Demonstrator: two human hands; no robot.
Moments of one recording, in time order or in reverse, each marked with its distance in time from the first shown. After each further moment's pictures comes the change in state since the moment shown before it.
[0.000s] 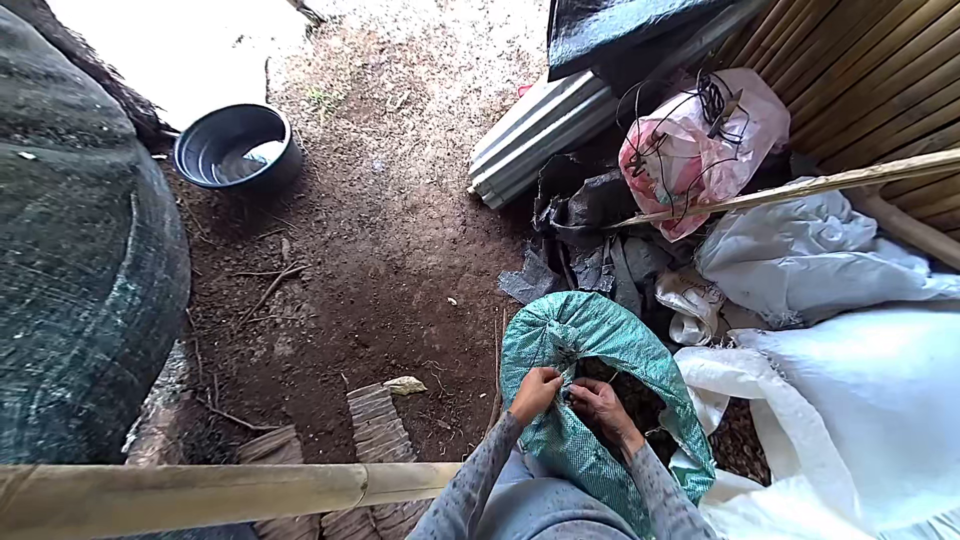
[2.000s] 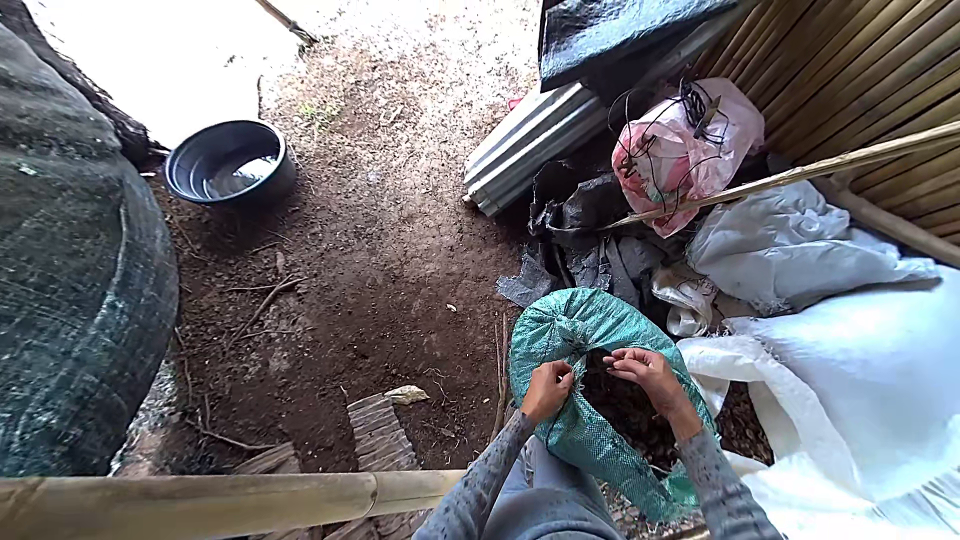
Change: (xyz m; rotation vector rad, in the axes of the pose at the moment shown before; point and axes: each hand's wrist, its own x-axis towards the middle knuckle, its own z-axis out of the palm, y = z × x) left_hand -0.031 0.004 -0.008 0.206 -0.019 0.152; right_hand -0.037 -0.076 -0.009 -0.249 0.197 -0.036
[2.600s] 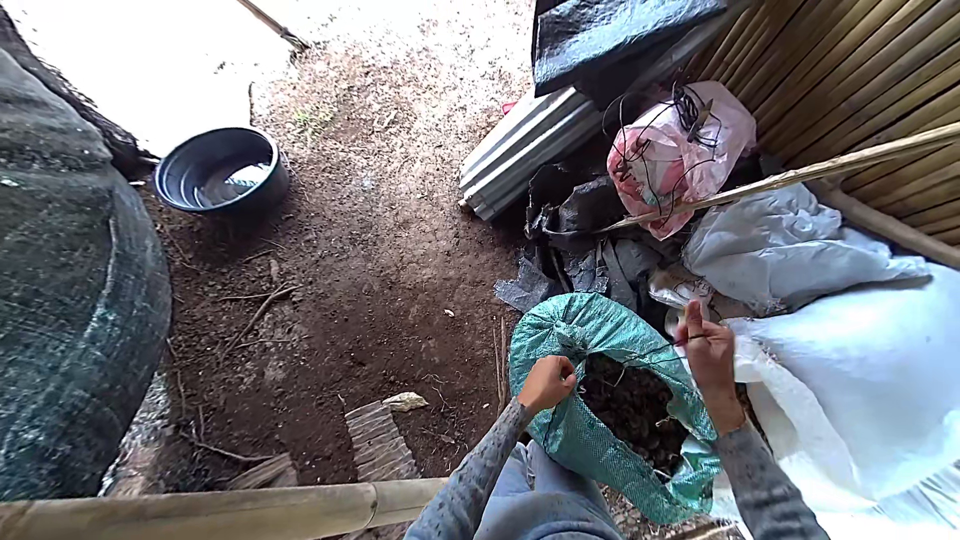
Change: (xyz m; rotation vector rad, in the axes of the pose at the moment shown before) left_hand 0.012 0.030 -0.029 0.267 -0.175 0.073; right_hand -0.009 -0.067 -0.035 -0.383 0.519 -0.622
